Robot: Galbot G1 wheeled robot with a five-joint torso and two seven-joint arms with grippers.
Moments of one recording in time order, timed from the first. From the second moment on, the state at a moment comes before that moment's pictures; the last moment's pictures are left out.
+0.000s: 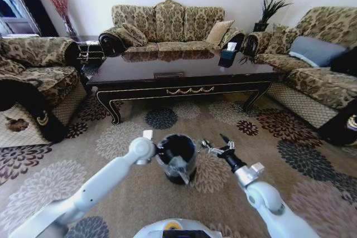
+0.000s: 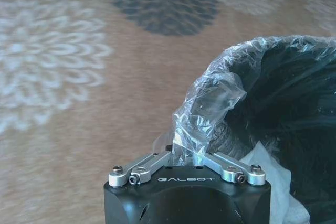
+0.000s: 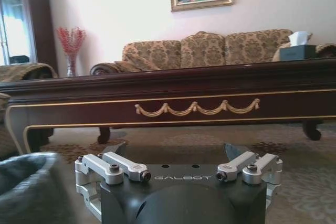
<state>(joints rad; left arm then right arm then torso) 0.71 -0.95 0.08 -1.90 -1.73 0.73 -1.13 -1.43 0.98 0.53 1.93 0.61 0.08 -0.10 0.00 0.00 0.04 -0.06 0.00</state>
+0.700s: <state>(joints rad) 1.00 -0.80 -0.17 -1.96 -1.63 0.74 -1.01 -1.21 0.96 0.43 1.54 0.59 0.08 -0.11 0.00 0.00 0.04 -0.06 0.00</state>
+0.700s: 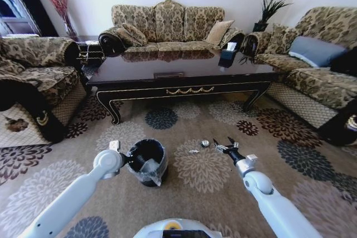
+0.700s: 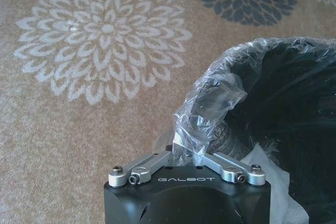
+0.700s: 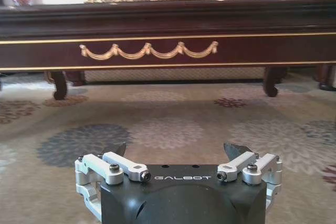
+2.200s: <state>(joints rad) 1.26 -0.76 -0.36 -2.12 -1.62 0.74 -0.99 -0.60 1.28 0.14 0.55 0.38 0.23 -0.19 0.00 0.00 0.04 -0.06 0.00</state>
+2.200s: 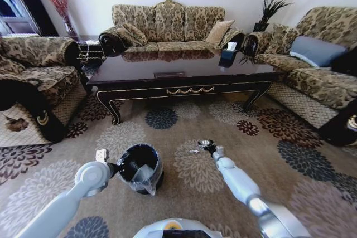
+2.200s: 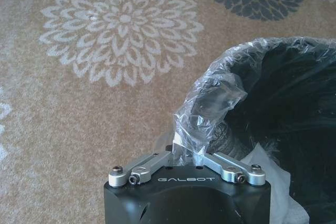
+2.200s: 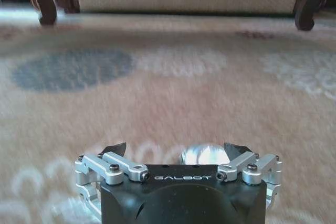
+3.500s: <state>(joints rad) 1.20 -0.77 -0.30 -2.09 -1.60 0.74 -0.97 -0.54 1.33 0.28 0.37 0.13 0.34 -0.21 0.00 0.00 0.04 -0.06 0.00</state>
